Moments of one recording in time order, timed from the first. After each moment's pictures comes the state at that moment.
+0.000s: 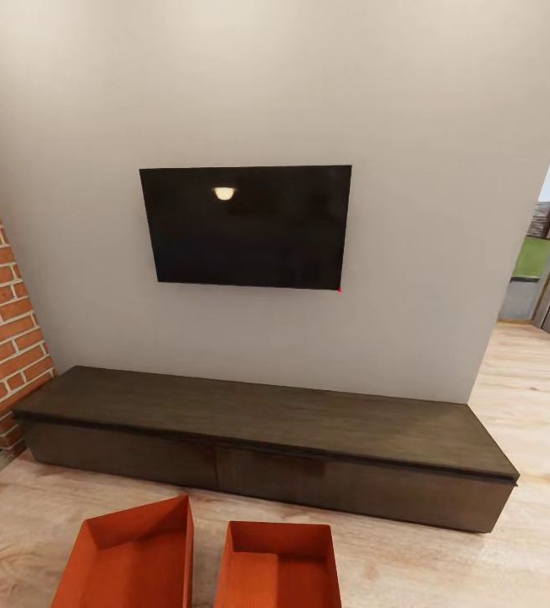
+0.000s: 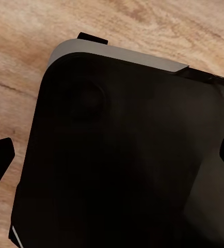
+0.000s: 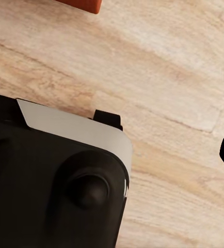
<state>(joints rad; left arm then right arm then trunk) 0.00 -0.03 0.01 -0.05 0.28 -0.07 0.00 -0.12 0.00 0.30 0.03 -0.03 -0.20 -0.06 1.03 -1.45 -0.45</state>
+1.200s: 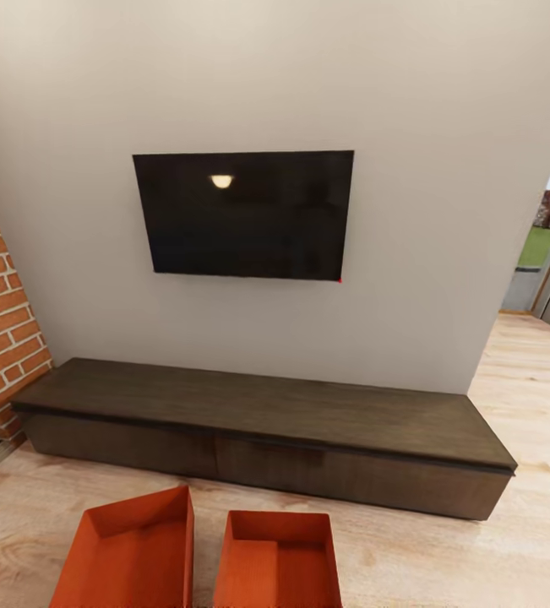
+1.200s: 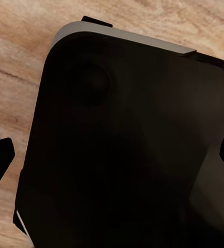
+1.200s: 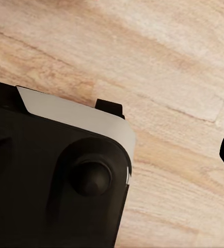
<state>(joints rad) 0.00 -0.03 0.01 -0.05 0.28 -0.07 0.00 -0.12 0.00 0.30 0.03 -0.03 -0.21 -0.06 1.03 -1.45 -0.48</state>
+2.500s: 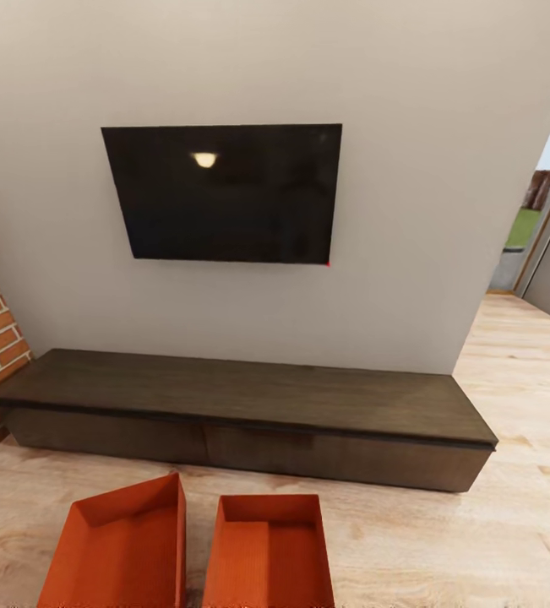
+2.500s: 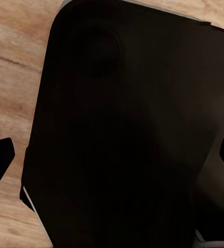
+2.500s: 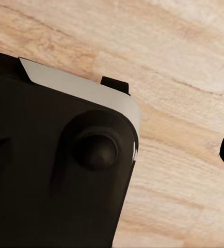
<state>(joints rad) 0.00 -0.02 0.01 -0.05 0.28 -0.07 0.00 -0.12 0.00 0.31 0.03 -0.03 -0.20 -0.06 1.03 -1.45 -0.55</state>
